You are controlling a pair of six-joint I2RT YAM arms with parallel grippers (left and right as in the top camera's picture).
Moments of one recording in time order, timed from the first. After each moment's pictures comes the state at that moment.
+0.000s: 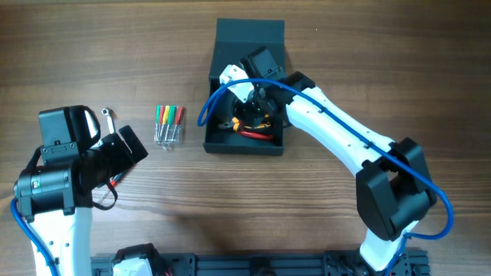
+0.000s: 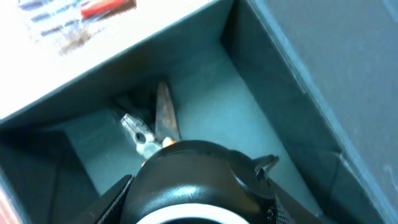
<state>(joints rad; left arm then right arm) 0.17 1.03 1.14 -1.23 0.03 -0.38 0.60 1.92 1.47 -0.61 -0.15 -0.36</state>
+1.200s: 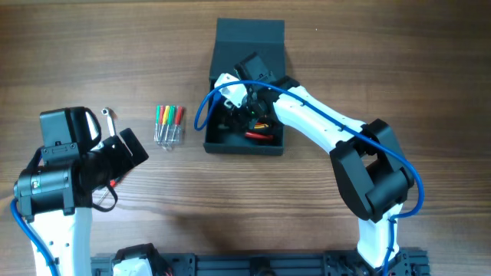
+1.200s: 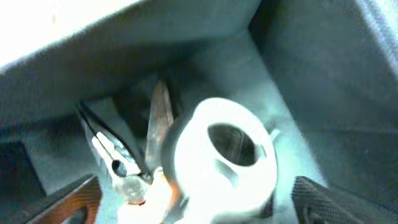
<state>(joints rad) 0.17 1.03 1.14 -1.26 0.03 -0.38 0.60 2.07 1.47 -0.54 -0.20 -0.42</state>
